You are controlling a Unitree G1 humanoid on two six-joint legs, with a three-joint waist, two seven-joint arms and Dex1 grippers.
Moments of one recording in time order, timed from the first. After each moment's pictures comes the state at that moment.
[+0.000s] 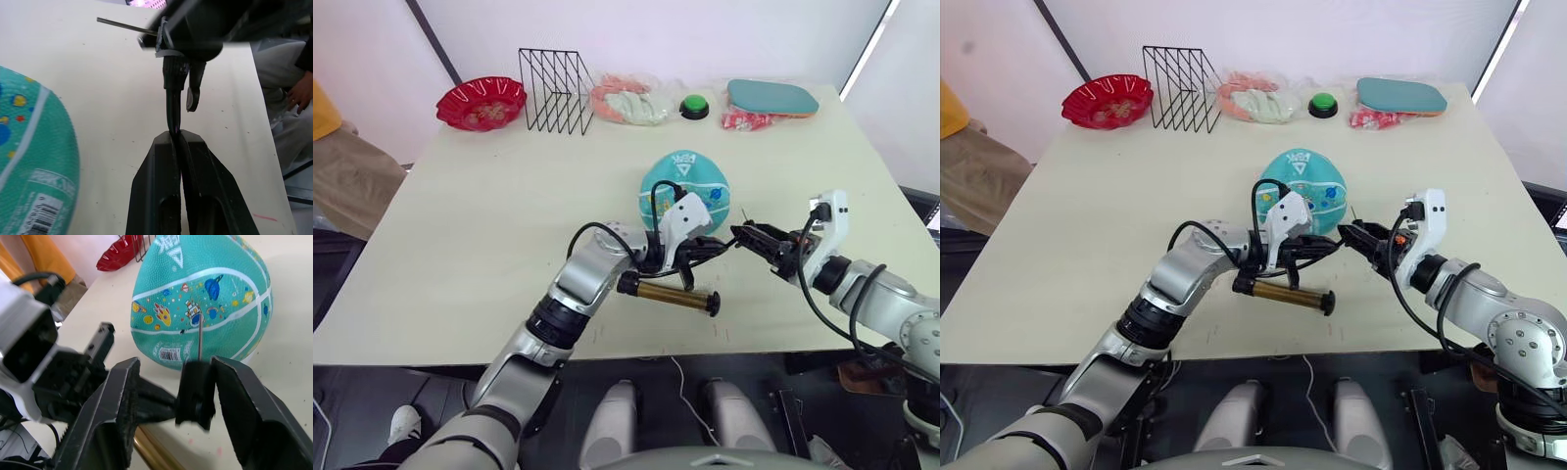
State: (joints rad) left arm -0.66 0.31 -0.40 -0.03 -0.23 0.62 -0.85; right arm -0.22 -0.52 -0.21 -0.49 1.27 0.98 0.01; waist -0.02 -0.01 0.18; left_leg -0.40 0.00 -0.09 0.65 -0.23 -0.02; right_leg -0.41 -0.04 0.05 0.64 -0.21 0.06
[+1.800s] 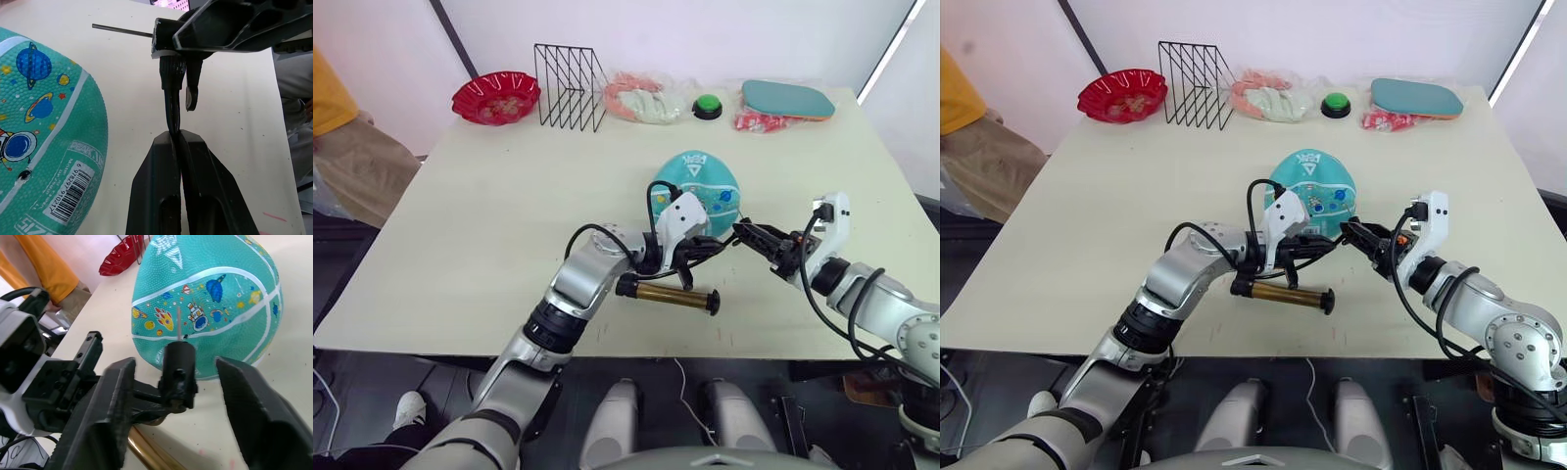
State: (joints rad) left arm -0.63 0.30 -0.38 -0.09 -0.23 0.67 -0.82; right arm -0.20 -0.49 -0.21 -0.46 1.31 0.93 -0.05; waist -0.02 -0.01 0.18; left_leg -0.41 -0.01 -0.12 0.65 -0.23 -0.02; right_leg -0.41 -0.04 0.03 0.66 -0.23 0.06
